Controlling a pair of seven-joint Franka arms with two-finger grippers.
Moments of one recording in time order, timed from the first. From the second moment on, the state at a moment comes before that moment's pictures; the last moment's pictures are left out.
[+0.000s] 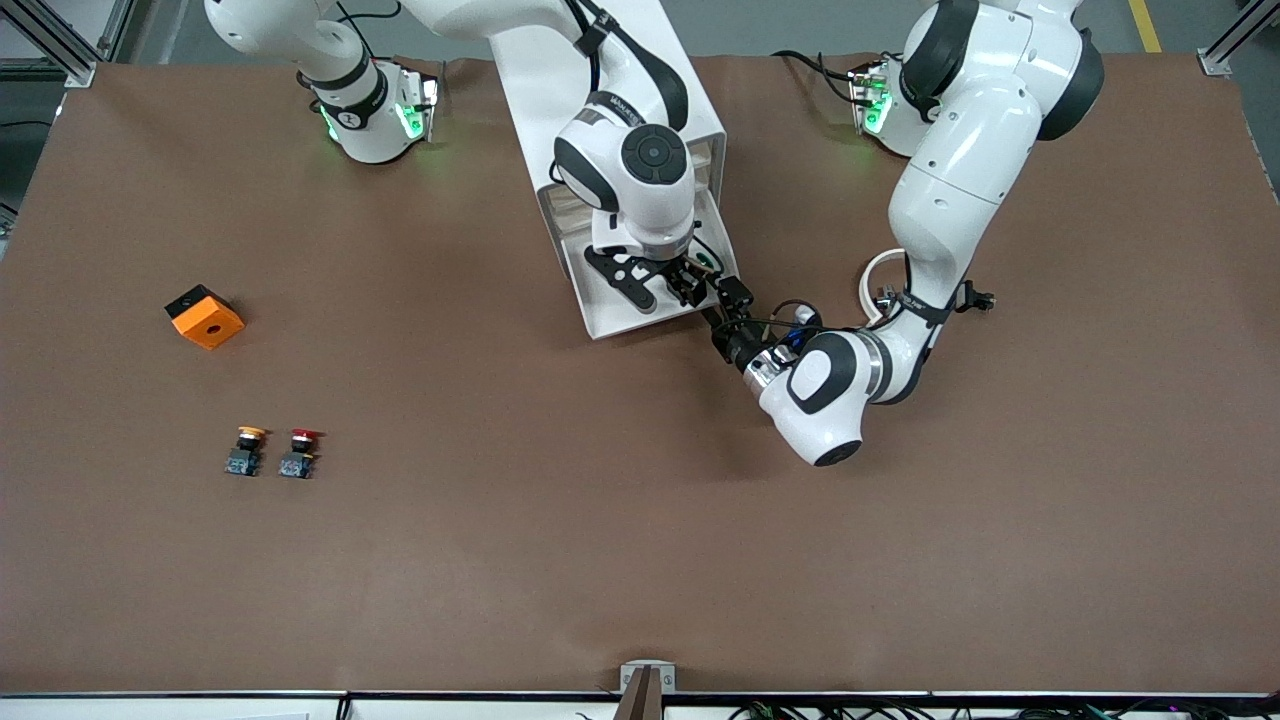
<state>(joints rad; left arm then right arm) -0.31 0.97 -0.17 -1.40 -0.74 1.47 -2.02 0.96 0.58 -0.05 -1.59 0.13 2.18 1.62</state>
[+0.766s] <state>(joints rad) -0.29 0.93 -0.16 -1.39 -0.64 1.55 -1.57 1.00 0.63 -0.05 -1.58 0.12 2.21 1.62</state>
